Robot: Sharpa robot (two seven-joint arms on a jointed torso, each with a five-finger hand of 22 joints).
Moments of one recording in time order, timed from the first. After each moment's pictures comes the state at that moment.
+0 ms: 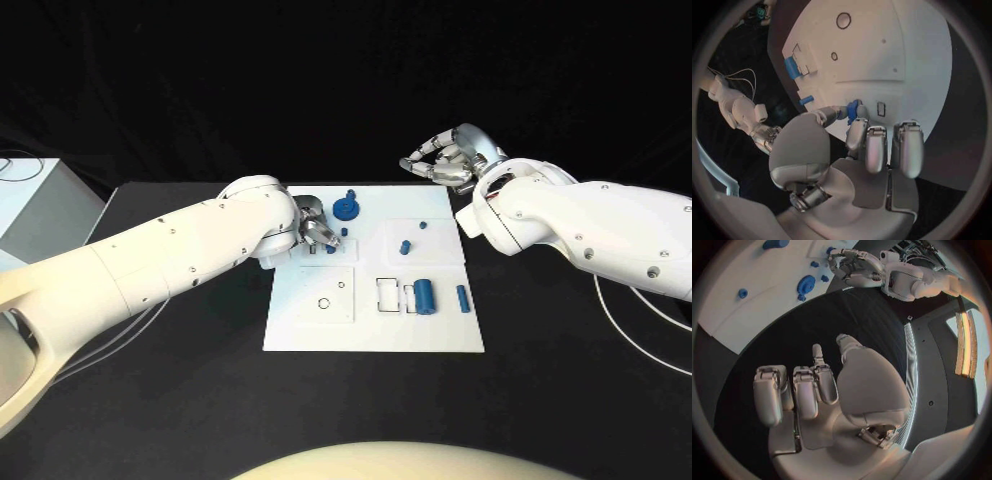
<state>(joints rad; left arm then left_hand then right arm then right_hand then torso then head) 1.20 -0.48 0.09 1.17 -1.18 0.17 -0.53 1.04 -0.19 0.72 0.10 0.51 0.85 0.11 0.70 1.02 1.42 -0.05 1.30 1.19 1.47 -0.09 1.57 1.31 0.05 1.47 0.03 1.50 1.31 1.36 -0.73 -0.11 1.42 -0.84 -0.61 -0.13 1.25 -0.13 0.12 0.29 0.41 0.89 0.15 0.26 0.46 1.44 0.07 1.45 1.31 1.46 -0.01 1.57 1.31 0.03 1.47 0.10 1.51 1.31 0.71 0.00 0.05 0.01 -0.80</state>
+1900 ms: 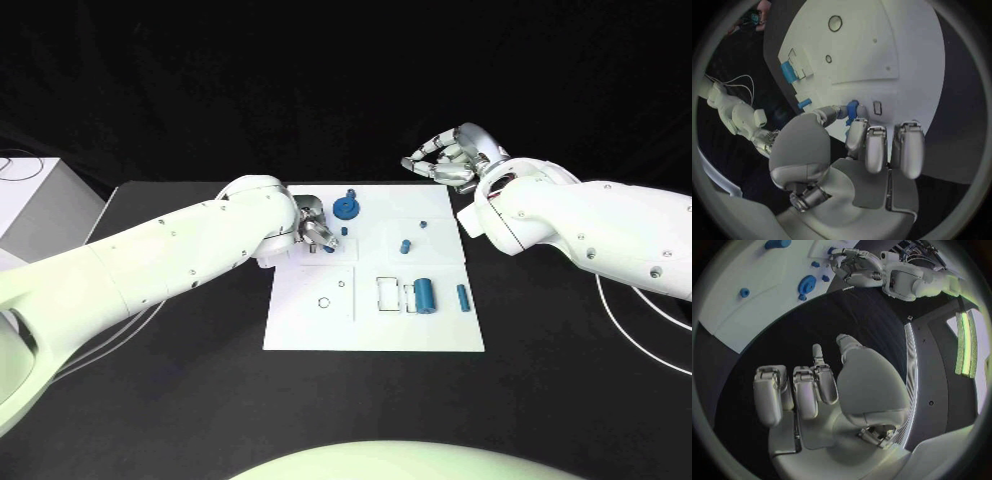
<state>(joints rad) 1.20 -0.49 0.09 1.17 -1.23 0.18 -0.53 1.05 -0.19 0.72 0.09 0.50 0.87 0.11 0.68 1.02 1.42 -0.05 1.30 1.19 1.46 -0.09 1.57 1.31 0.04 1.47 0.02 1.51 1.31 1.36 -0.74 -0.11 1.42 -0.84 -0.61 -0.13 1.25 -0.13 0.12 0.29 0.41 0.89 0.15 0.26 0.46 1.44 0.07 1.45 1.31 1.46 -0.01 1.57 1.31 0.03 1.47 0.10 1.51 1.31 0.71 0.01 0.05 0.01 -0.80</state>
